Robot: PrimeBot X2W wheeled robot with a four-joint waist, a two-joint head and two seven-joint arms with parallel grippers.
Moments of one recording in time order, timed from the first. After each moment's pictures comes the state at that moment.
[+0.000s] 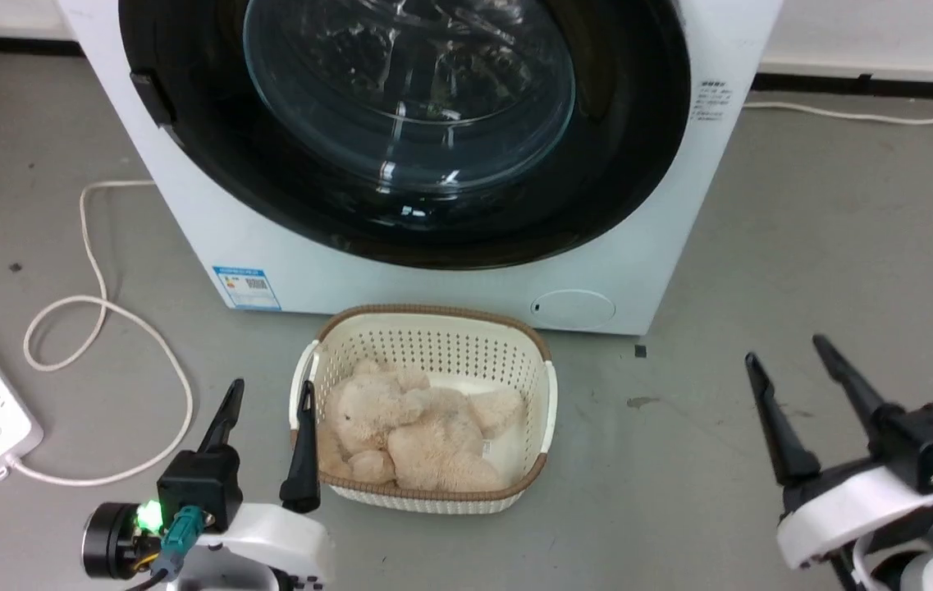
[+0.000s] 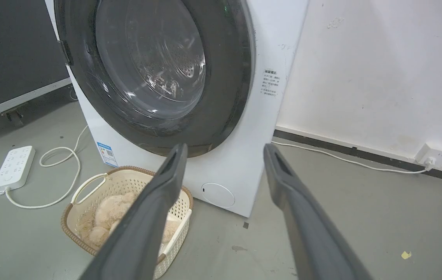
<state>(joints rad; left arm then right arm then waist) -0.01 0.05 -0.05 -0.04 -0.04 0.03 -0.06 -0.07 -0.13 0.00 -0.04 0.07 0.13 -0.05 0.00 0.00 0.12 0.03</state>
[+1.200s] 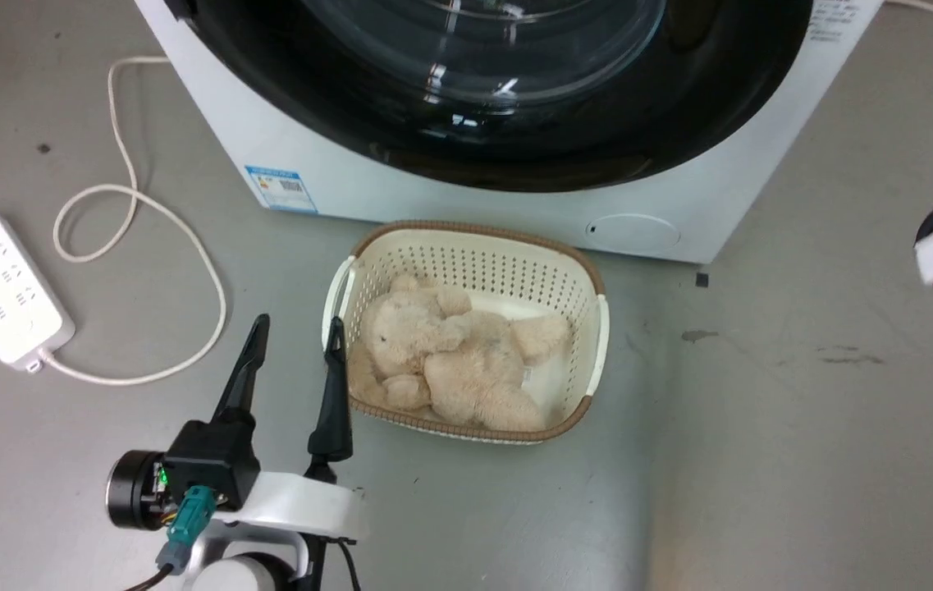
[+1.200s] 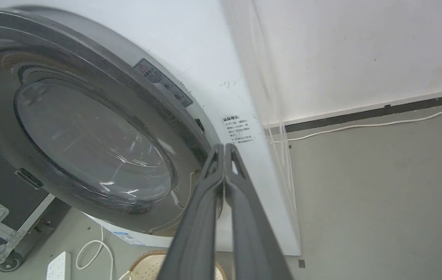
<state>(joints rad) -0.09 0.05 -0.14 -0.10 -0.11 0.08 -0.13 -0.62 -0.17 -0.22 0.24 0.46 0.13 0.18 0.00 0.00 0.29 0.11</state>
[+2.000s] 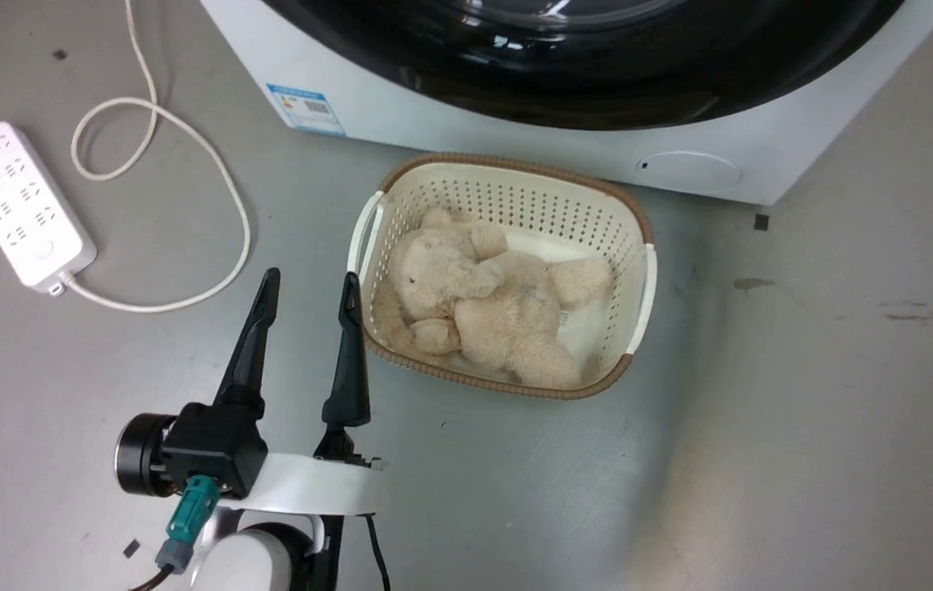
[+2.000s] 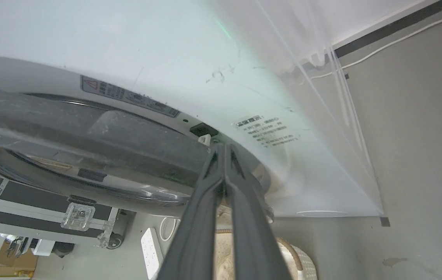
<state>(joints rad) -0.15 0.05 -0.19 -0.14 -0.14 0.10 -0.19 -1.06 -0.21 -0.37 0.58 0.64 0.13 0.54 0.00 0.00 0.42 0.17</state>
